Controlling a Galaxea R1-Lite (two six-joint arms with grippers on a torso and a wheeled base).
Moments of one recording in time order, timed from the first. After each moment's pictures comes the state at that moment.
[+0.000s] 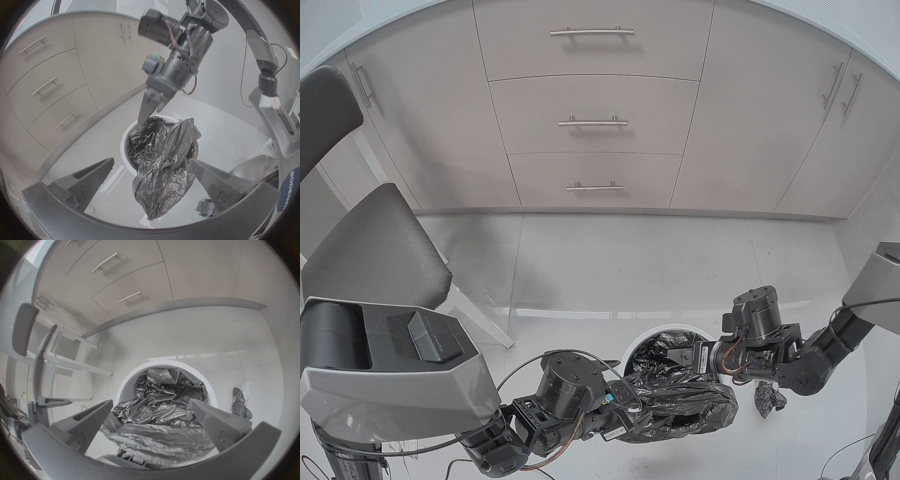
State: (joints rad) left arm -0.87 2.22 -0.61 -1.10 0.03 0.43; right arm 0.51 2.04 -0.64 -0.73 -0.05 0.42
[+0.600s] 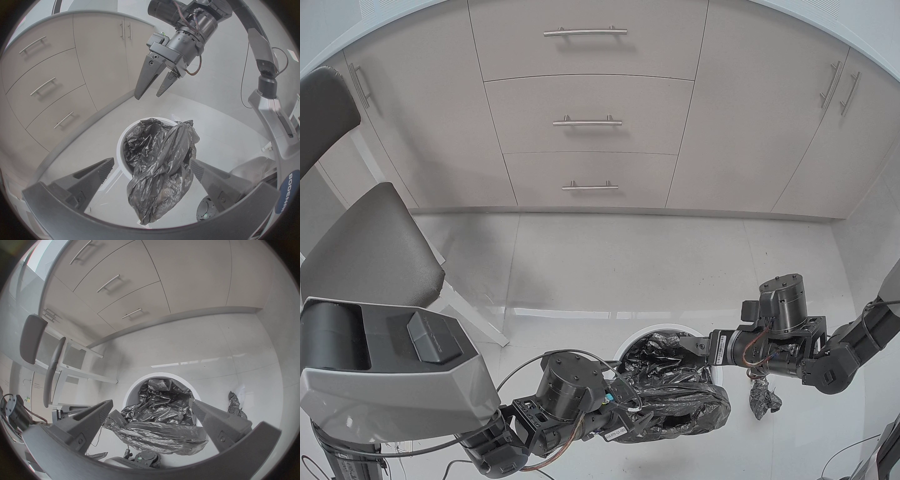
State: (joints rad) left arm -0.87 2.21 -0.61 -1.10 0.03 0.41; right arm 0.50 1.90 -0.58 -0.73 -0.05 0.44
